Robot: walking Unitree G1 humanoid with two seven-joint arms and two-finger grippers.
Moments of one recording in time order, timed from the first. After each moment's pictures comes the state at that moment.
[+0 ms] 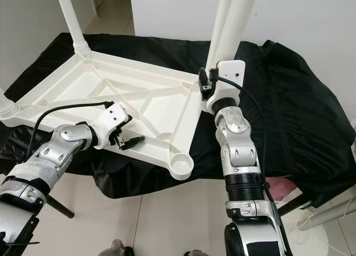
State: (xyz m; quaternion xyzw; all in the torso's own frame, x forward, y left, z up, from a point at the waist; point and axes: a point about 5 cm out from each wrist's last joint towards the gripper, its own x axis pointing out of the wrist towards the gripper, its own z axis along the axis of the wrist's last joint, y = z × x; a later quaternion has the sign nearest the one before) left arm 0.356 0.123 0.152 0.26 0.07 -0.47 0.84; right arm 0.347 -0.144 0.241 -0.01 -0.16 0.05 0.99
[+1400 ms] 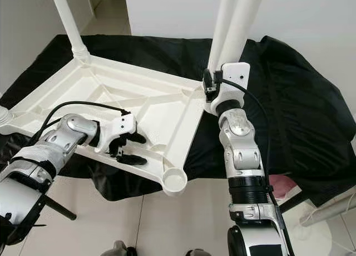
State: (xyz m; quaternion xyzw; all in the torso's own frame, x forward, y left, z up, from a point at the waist) left arm 0.355 0.127 0.148 0.27 0.17 -0.62 0.72; right arm 0.343 -0.153 0.239 -0.02 -0.16 0.03 0.99
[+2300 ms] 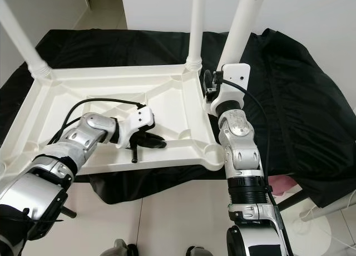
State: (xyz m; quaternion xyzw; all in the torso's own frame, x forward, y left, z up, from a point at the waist) left arm 0.356 0.071 0.159 0.22 0.11 -0.65 0.72; right arm 0.344 -0.152 0.236 -0.01 -0.16 0.03 0.99
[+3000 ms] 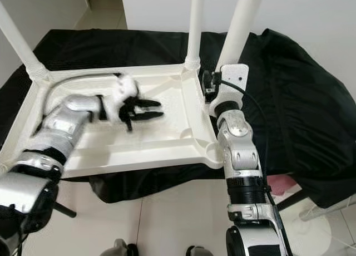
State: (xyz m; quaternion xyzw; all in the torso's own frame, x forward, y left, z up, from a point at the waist) left arm 0.366 0.120 0.243 0.20 -0.08 -0.57 0.79; right arm 0.344 -0.149 0.234 -0.01 -0.16 0.03 0.99
